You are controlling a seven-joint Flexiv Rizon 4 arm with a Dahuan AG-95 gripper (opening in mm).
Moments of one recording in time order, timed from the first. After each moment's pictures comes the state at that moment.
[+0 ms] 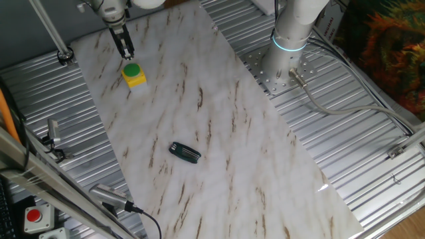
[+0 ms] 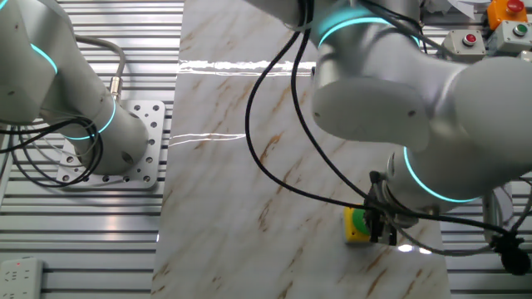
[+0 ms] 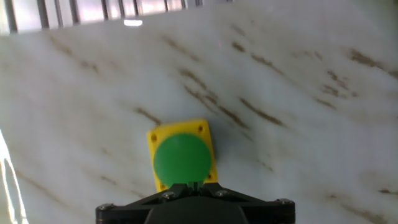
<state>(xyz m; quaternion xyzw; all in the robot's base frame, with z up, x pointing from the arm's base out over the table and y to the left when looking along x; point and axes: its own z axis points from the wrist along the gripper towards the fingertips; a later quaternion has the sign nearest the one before) 0.546 -0.203 0.123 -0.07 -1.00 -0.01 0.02</state>
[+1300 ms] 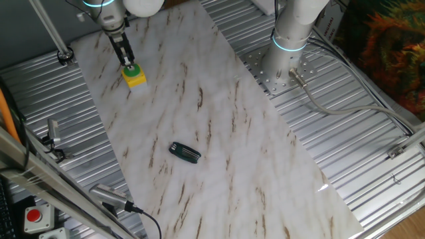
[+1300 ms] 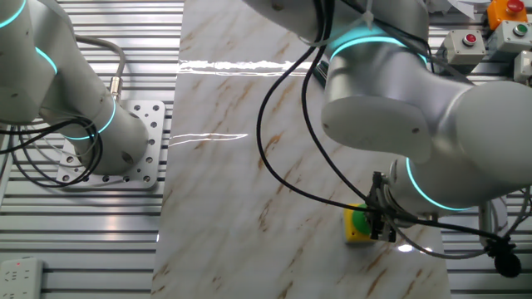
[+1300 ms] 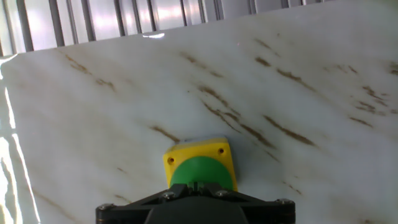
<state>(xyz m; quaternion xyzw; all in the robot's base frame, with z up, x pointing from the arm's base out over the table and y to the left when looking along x) 0.557 -0.190 0.092 -0.07 -1.00 -0.02 0.02</state>
